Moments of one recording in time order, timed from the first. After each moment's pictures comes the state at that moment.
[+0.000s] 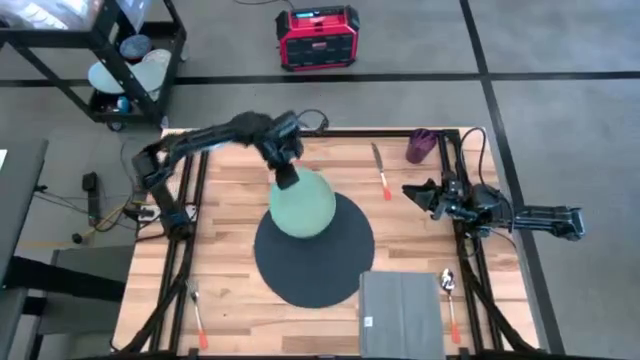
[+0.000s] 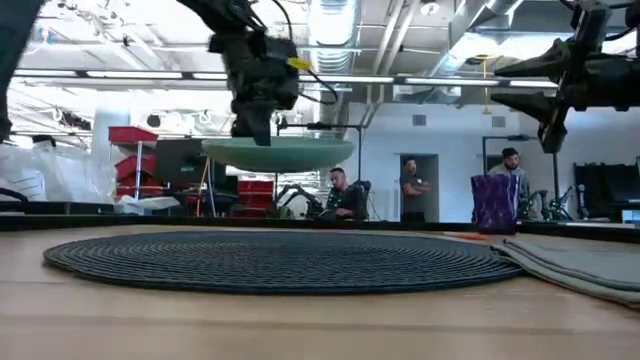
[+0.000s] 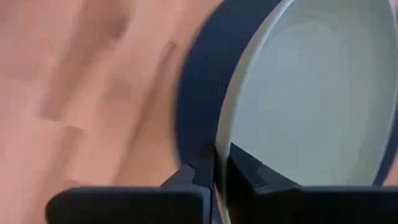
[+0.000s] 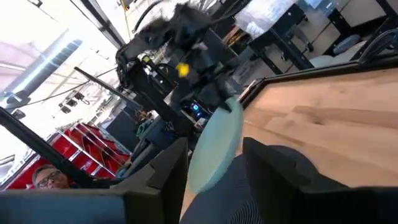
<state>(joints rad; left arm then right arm) 0.46 1.65 1.33 -0.91 0.31 -0.02 -0.09 0.06 0.02 0.16 0.21 0.77</state>
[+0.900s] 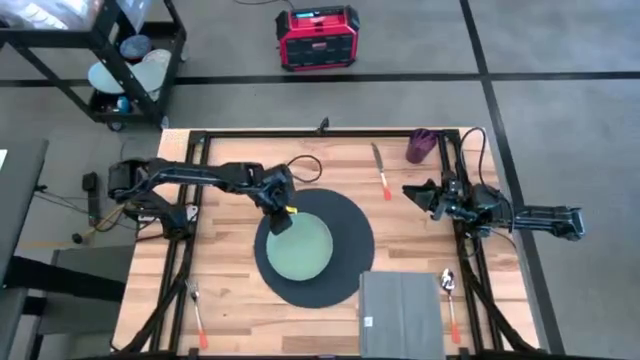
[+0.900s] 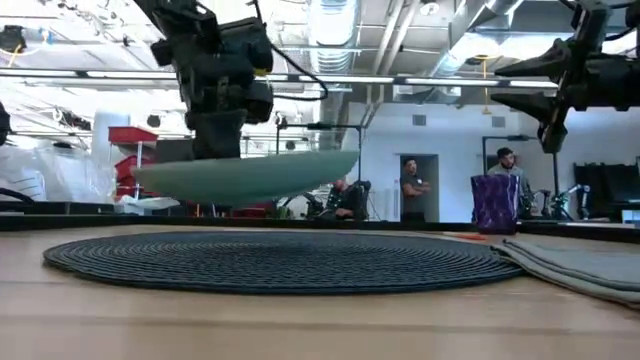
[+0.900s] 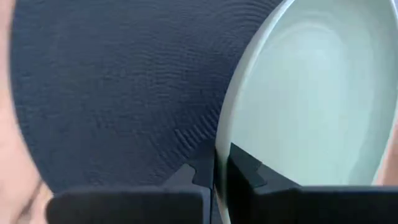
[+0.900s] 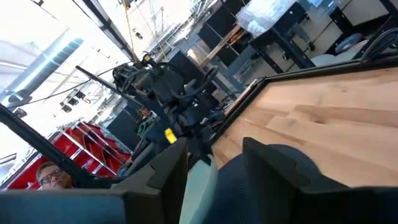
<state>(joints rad) 0.22 1.51 0.93 -0.52 0.29 -0.28 -0.09 0.06 0.02 0.16 0.21 0.77</state>
